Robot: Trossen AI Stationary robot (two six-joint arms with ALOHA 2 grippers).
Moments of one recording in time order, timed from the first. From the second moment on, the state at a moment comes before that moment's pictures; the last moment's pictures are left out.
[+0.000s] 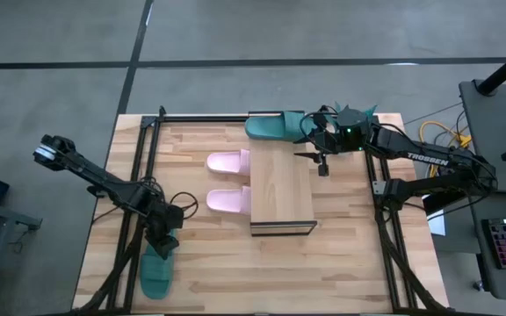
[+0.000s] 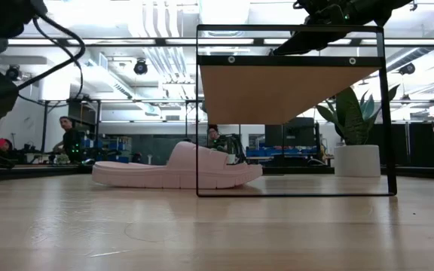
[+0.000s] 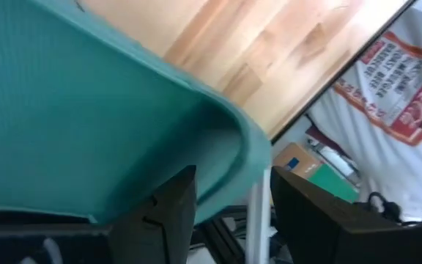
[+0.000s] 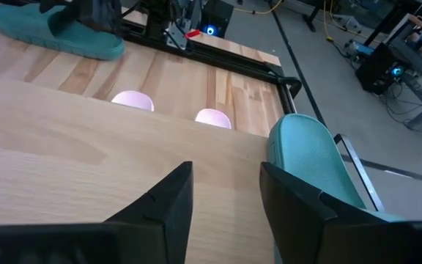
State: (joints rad) left arm -0.43 0.99 0.42 -0.48 0.67 -1.34; right arm -0.40 1.08 0.86 -0.21 -0.30 -0.47
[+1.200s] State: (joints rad) left arm -0.45 1.06 0.45 -0.34 0.66 -1.12; right arm -0.40 1.07 0.86 -0.24 -0.30 -0.47
